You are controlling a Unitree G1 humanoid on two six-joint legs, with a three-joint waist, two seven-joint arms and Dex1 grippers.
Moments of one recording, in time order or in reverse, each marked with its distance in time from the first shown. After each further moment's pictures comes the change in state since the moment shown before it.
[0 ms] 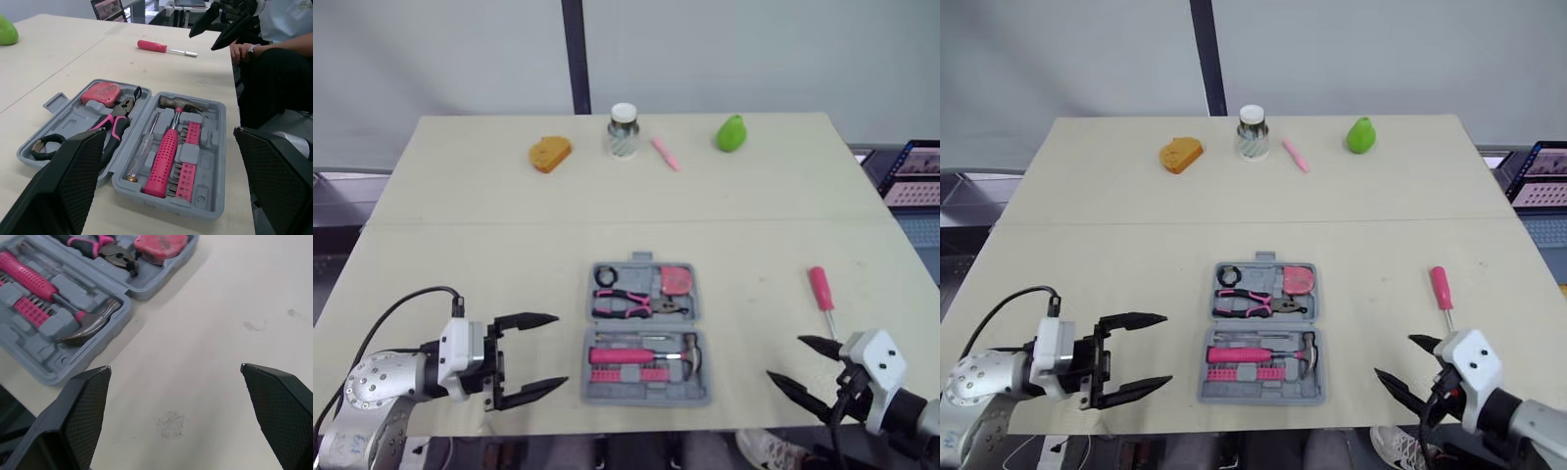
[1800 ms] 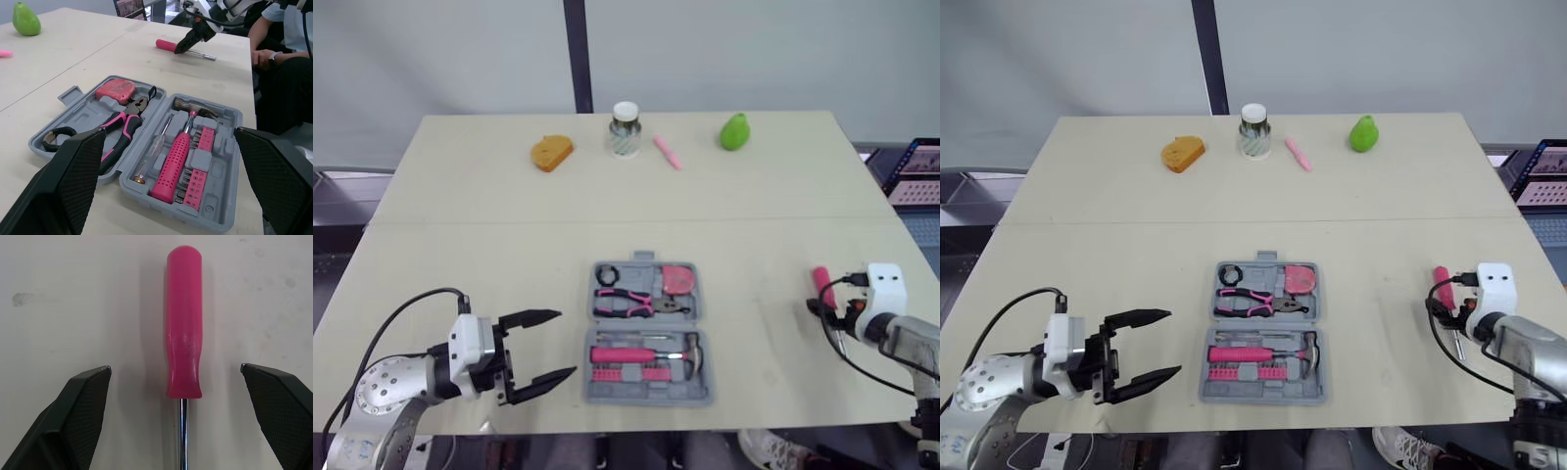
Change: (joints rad) left arm 0.037 -0.026 -0.014 -0.051 0.011 0.045 0.108; right arm -0.748 -0.057 0.133 0.785 -0.112 0.341 -0.351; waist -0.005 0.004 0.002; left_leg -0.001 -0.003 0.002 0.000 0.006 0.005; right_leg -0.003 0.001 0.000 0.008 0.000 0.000
